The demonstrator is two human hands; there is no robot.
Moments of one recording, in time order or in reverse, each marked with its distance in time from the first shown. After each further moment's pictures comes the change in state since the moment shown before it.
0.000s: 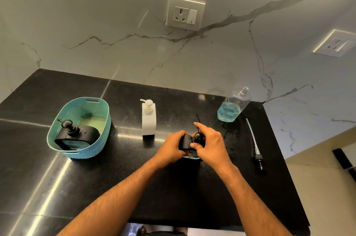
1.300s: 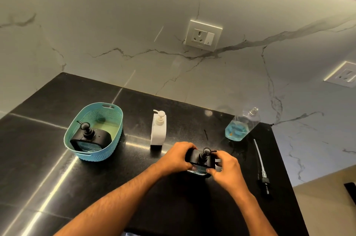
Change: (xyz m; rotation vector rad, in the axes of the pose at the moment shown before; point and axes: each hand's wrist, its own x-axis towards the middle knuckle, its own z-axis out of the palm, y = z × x) left_hand -0.003 0.011 -0.024 0.154 -0.026 0.056; right_hand -0.013 0.040 -0.005 -0.025 -0.047 0.028
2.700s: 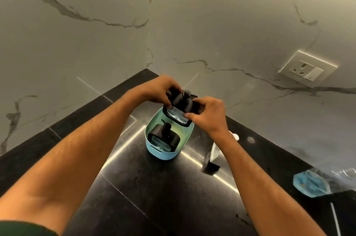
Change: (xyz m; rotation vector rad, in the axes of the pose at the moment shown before) left_hand -0.111 -0.081 -0.351 0.244 0.197 -0.239; right_hand 0.148 -0.323 0.094 0.123 -0.024 -0.609
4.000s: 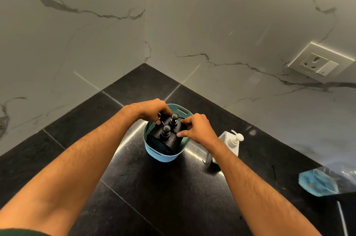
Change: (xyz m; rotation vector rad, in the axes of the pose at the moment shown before) left_hand 0.017 -0.071 0.069 0.058 -0.309 -0.015; right_hand -0.010 0.037 0.064 -0.019 -0.555 0.226
